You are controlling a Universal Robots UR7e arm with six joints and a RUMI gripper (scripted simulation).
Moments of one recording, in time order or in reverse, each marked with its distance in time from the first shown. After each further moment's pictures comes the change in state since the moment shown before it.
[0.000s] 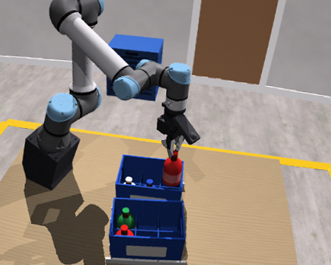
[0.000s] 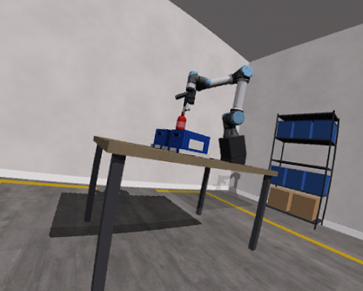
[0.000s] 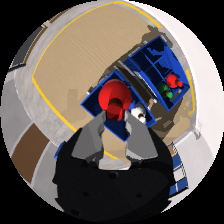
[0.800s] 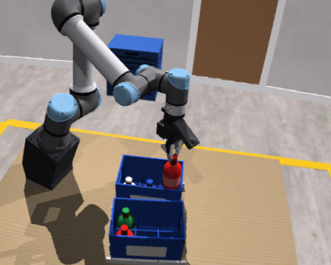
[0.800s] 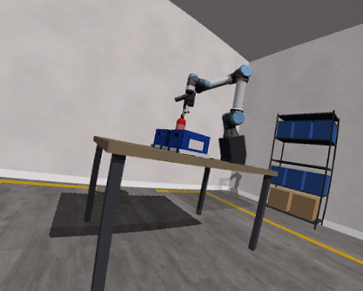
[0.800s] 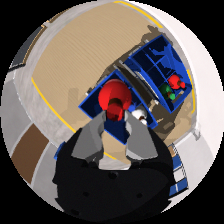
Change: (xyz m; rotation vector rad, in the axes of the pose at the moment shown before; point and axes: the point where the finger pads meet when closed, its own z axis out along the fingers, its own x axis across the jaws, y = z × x) arm 0.000 0.000 0.020 0.000 0.000 0.000
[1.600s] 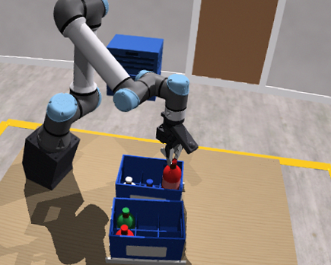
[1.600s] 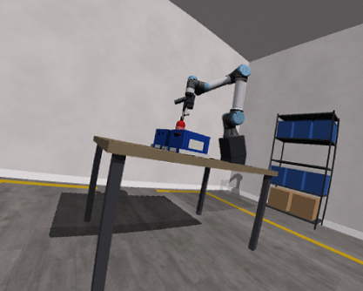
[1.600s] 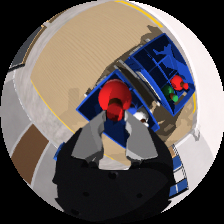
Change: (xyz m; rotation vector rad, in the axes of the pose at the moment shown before) arm 0.000 0.000 0.022 0.000 0.000 0.000
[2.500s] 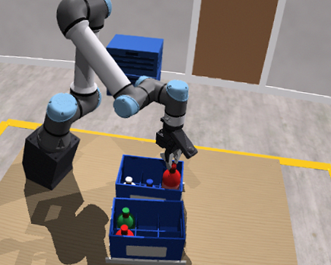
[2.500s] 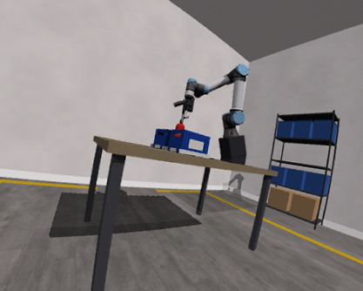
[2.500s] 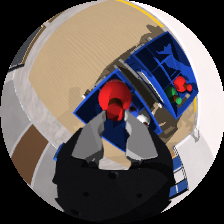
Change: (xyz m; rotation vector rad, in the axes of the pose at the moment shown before) arm 0.000 0.000 0.023 0.000 0.000 0.000
